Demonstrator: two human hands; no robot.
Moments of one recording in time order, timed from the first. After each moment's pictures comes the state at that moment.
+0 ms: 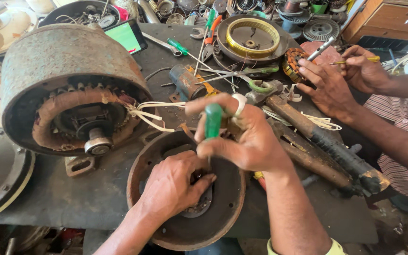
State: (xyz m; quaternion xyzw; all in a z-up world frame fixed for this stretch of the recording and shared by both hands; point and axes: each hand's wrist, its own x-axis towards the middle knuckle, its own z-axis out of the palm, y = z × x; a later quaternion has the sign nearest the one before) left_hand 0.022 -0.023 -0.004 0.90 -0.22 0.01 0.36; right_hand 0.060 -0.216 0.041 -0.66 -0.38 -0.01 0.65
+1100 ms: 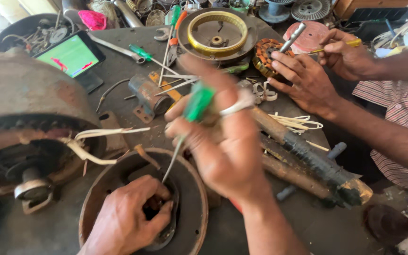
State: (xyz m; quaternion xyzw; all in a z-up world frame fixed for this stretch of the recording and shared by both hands) left_hand 0.031 -0.024 -0.015 0.92 -0.19 -0.06 0.33; right_hand 0.174 -0.407 0.013 -0.82 -0.43 -0.35 -0.12
